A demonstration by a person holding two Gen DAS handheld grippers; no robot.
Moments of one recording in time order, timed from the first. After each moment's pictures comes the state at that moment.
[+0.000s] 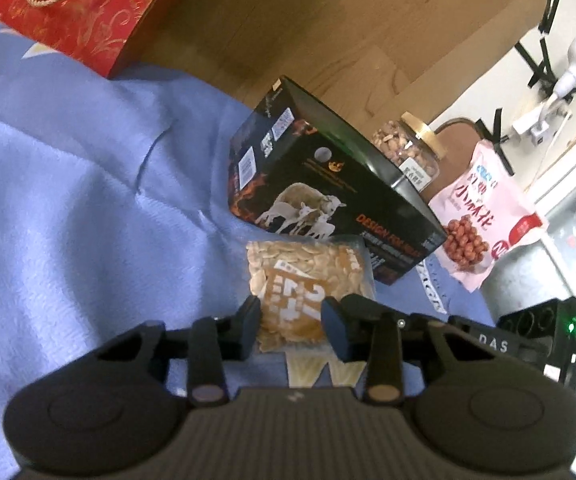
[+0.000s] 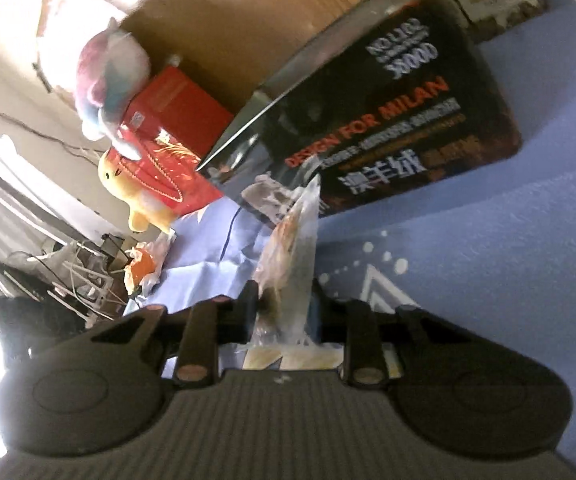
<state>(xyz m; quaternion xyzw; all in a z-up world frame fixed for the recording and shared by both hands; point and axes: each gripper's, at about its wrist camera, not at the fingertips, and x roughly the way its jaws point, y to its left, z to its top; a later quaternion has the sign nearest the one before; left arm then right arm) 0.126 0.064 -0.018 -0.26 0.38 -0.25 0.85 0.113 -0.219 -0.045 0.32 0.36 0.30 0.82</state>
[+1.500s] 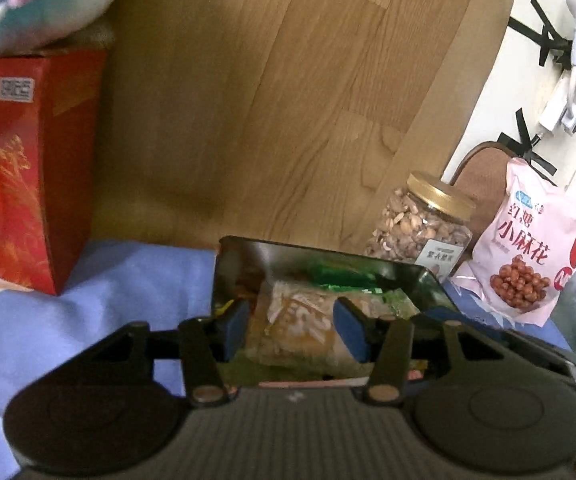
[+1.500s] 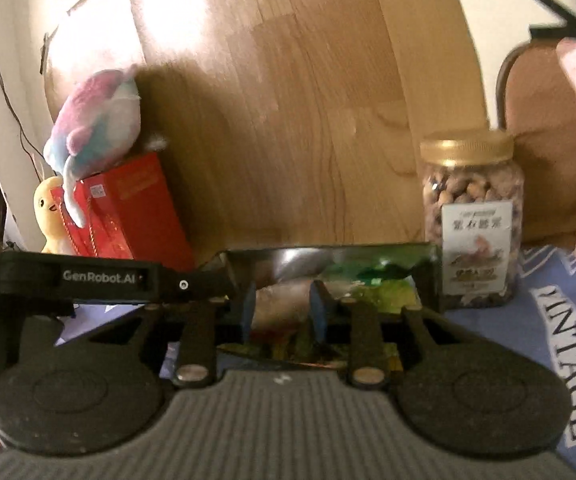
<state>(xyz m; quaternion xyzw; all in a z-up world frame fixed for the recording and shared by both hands) 0.210 -0.016 0.073 -0.10 0.32 -0.18 0.93 0.139 -0.219 0.037 0.11 0.18 0.18 0.96</state>
